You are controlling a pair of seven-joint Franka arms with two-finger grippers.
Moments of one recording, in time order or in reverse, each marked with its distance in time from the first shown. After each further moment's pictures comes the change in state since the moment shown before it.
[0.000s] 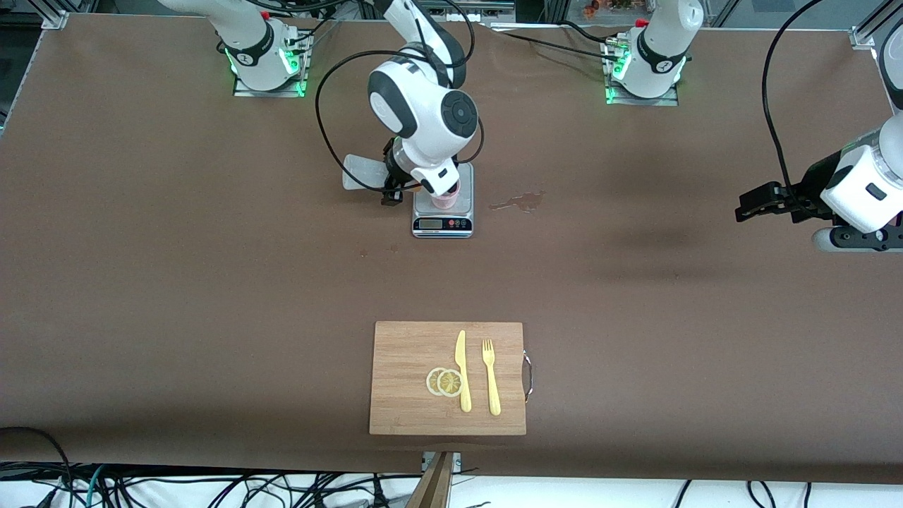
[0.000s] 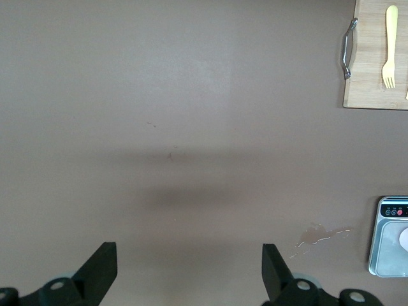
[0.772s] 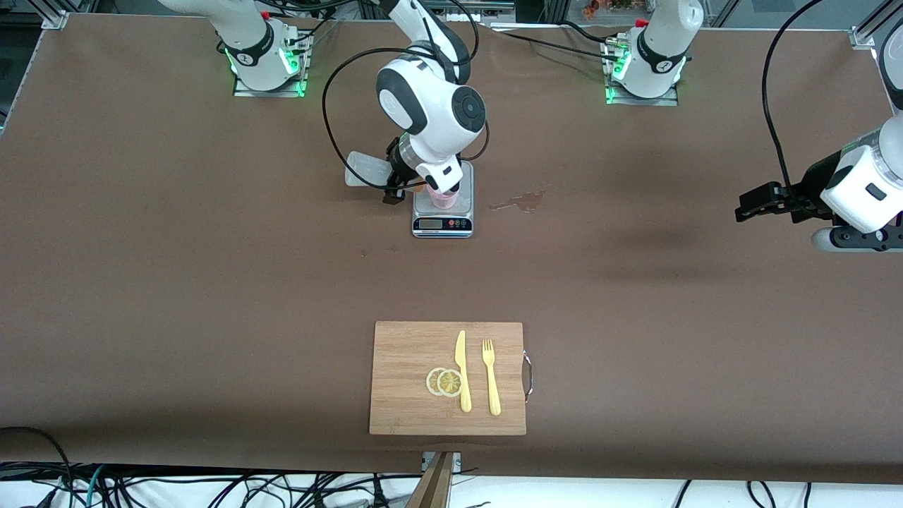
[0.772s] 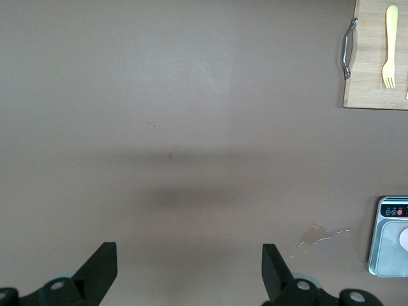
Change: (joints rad) left arm 0.000 0.000 0.000 0.000 0.000 0.000 0.000; right arm 0.022 0.002 -0.018 -0.006 -0.001 0.011 0.042
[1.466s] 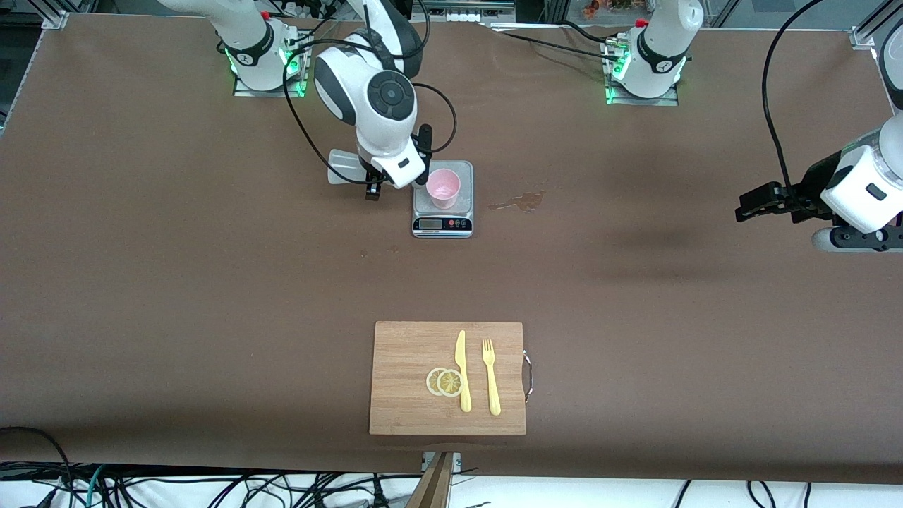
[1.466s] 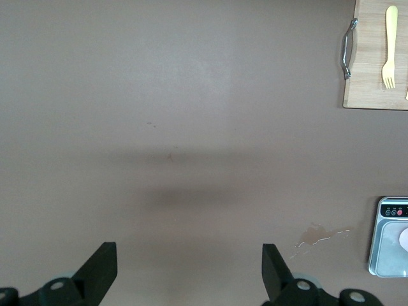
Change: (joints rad) left arm 0.000 0.000 0.000 0.001 0.000 0.000 0.000; right arm -0.047 -0.241 -0.042 -0.307 0.160 0.282 -0.093
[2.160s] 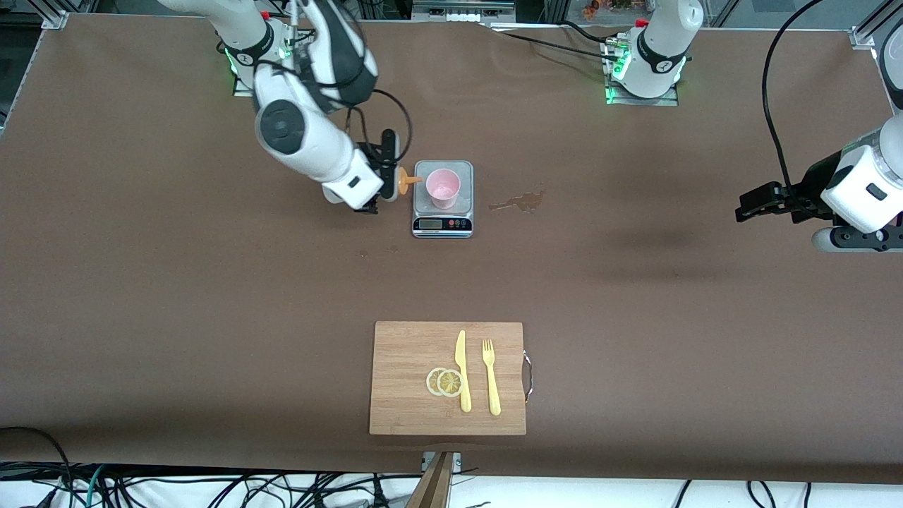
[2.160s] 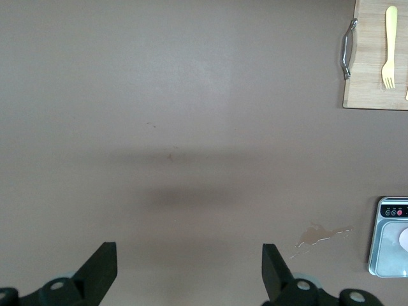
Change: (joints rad) left arm 0.000 0.000 0.000 0.001 0.000 0.000 0.000; right arm -0.008 -0.035 -0.228 -0.014 0.551 0.052 -0.540
